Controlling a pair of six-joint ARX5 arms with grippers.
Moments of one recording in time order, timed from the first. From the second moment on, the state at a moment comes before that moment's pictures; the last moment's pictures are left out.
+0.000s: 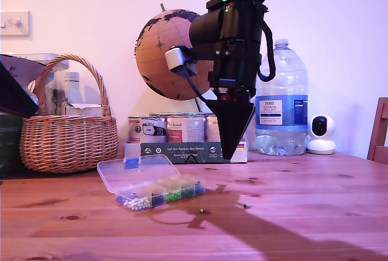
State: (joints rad) left arm -0.55 0.67 0.43 -0.45 0.35 0.01; right arm 0.58 2.09 1.76 -1.15 -0.10 -0.73
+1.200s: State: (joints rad) left arm -0.55 0.67 0.43 -0.45 0.35 0.01; right arm 0.54 1.52 1.16 -0.83 -0.07 -1.01
